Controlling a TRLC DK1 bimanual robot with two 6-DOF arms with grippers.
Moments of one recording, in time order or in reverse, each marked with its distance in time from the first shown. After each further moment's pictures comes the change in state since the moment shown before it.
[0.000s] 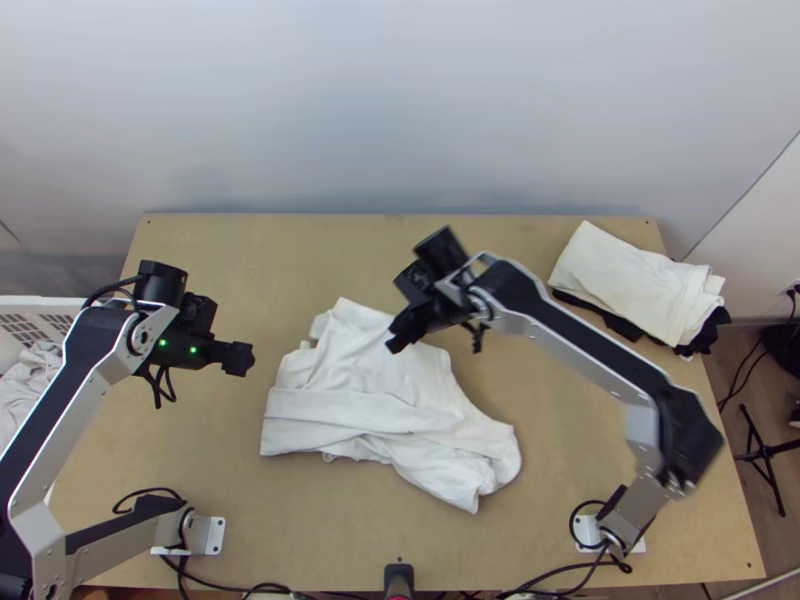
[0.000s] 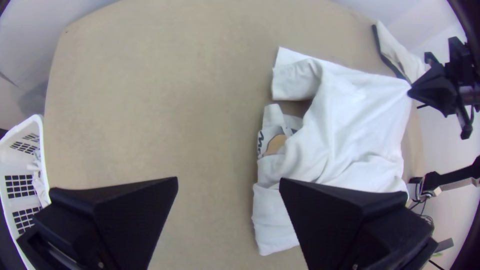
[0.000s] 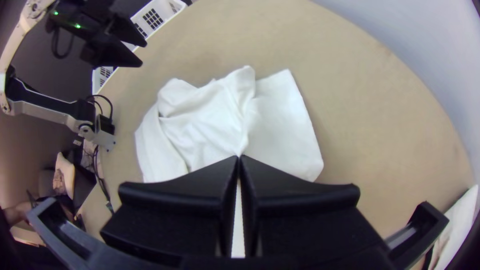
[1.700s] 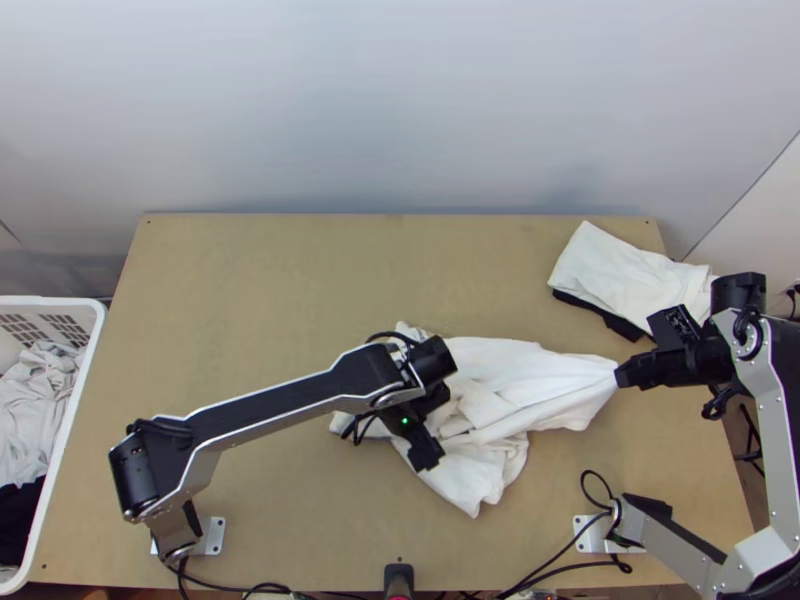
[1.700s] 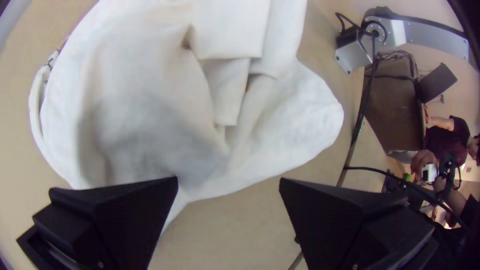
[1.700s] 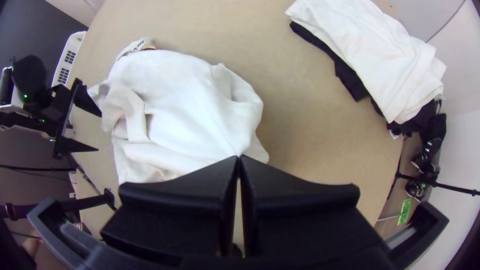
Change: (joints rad) left arm -0.934 0.612 0.462 0.035 0.099 -0.106; right arm -0.978 -0.637 -0.454 -0.565 -0.021 -0.488
